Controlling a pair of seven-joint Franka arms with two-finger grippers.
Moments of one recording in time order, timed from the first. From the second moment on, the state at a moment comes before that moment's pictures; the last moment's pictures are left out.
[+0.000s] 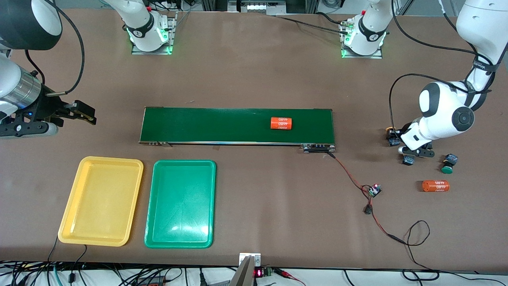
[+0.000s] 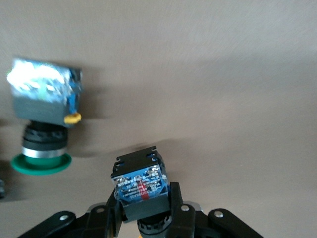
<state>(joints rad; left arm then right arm) 0.46 0.40 -0.32 -2.18 0.13 2.39 0.16 0.07 0.14 0.00 -1.59 0.01 1.72 -0.01</state>
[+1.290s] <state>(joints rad) 0.05 0.26 -0.33 -2.14 -0.07 2.23 0.10 0.07 0.14 0.00 -1.59 0.01 1.72 -0.01</state>
